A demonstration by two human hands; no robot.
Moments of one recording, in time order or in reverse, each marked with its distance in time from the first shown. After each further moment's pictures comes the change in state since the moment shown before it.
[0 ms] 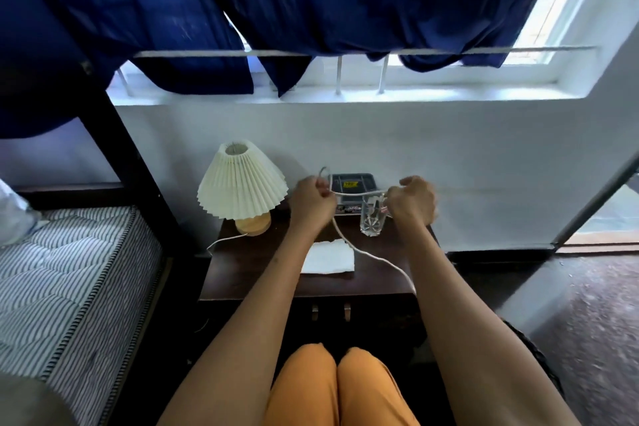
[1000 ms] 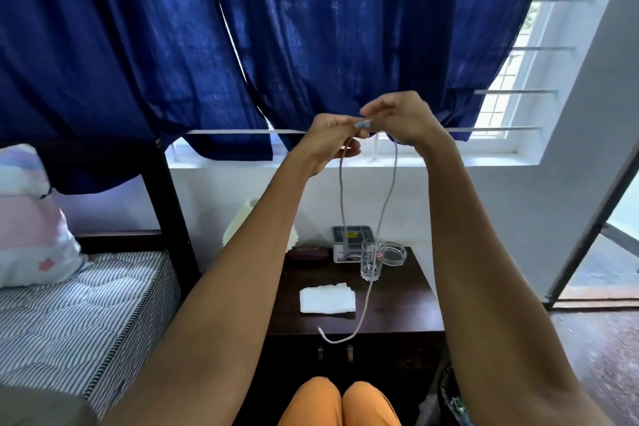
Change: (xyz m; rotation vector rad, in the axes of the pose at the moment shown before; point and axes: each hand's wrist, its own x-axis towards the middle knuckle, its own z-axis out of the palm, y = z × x) left_hand -0.041 0.181 -0.095 -0.367 -0.337 0.345; right_hand -0.065 -0.157 -0.193 0.166 -0.263 -0.733
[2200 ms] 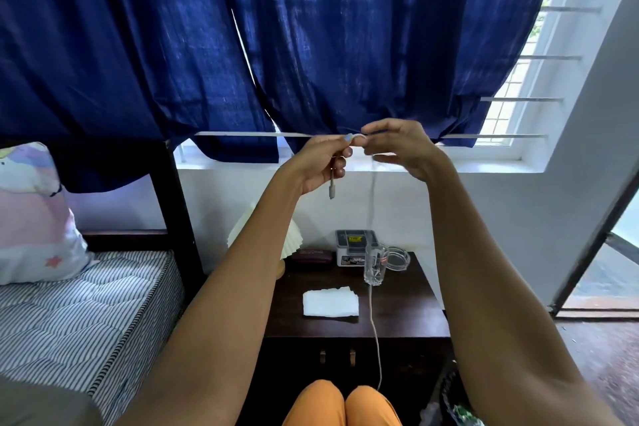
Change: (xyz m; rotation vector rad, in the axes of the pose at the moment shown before) left_hand -0.013 -0.018 -0.022 -0.186 -0.097 -0.118; right_hand 0.001 0.021 0.021 0.499 -0.160 0.112
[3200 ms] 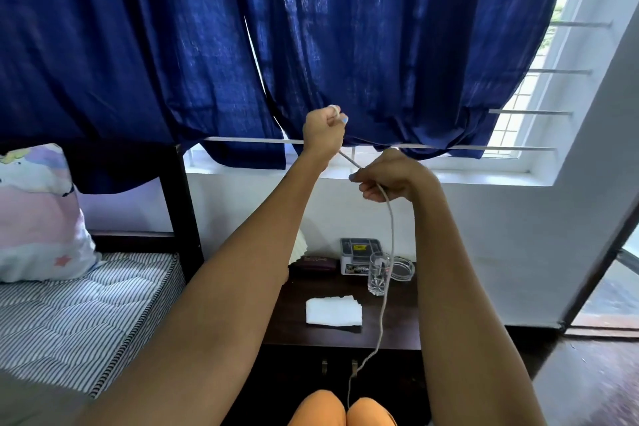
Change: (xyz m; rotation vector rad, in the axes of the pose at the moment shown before) left_hand 0.039 0.024 0.003 0.219 0.535 0.237; right_hand -0.020 -0.017 0.037 -0.327 -0.092 0.293
